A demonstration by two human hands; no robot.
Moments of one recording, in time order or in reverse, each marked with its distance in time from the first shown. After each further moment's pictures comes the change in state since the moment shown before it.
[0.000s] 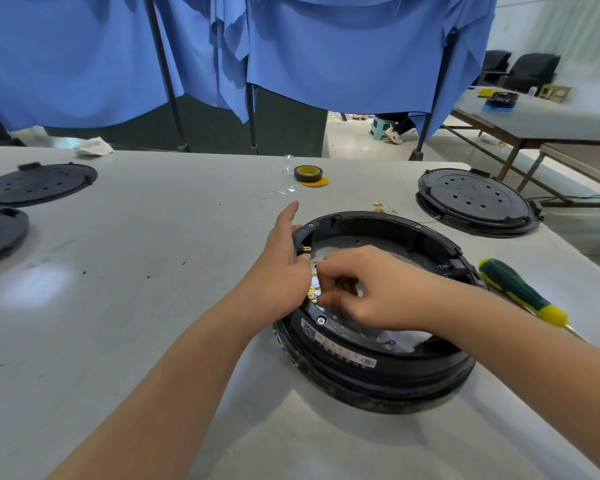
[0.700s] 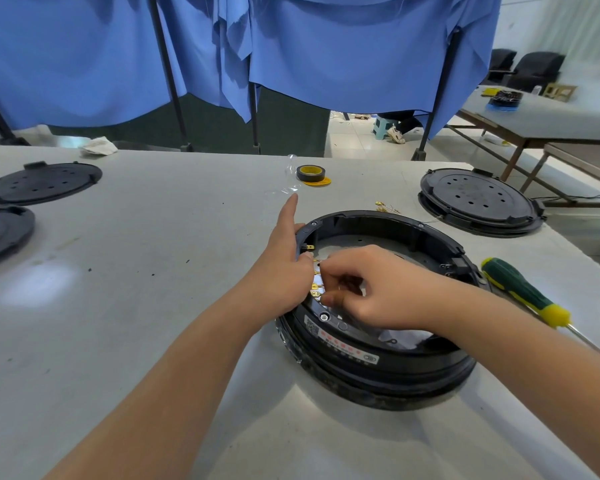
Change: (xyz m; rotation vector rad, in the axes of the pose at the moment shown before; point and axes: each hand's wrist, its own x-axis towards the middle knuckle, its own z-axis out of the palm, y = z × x) left_hand 0.002 -0.001 -0.002 -0.006 0.004 0.006; right_hand -0.002 0.001 -0.002 0.017 0.002 0.035
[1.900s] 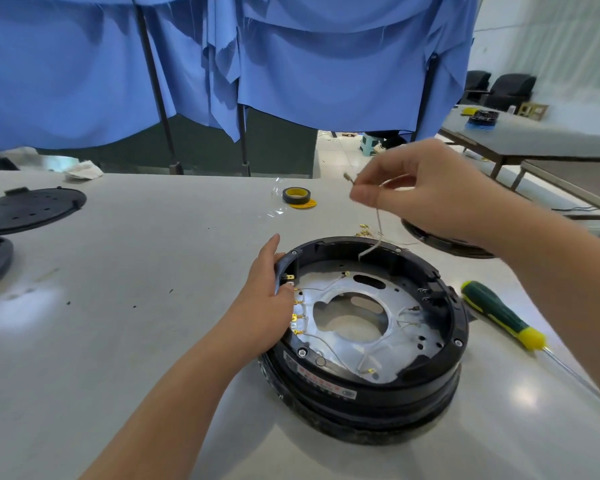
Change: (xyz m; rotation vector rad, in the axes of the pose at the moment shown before) left_hand -0.004 -0.006 0.002 0.028 0.037 -0.039; right_hand 0.008 -0.020 -0.109 -0.016 0.385 0.128
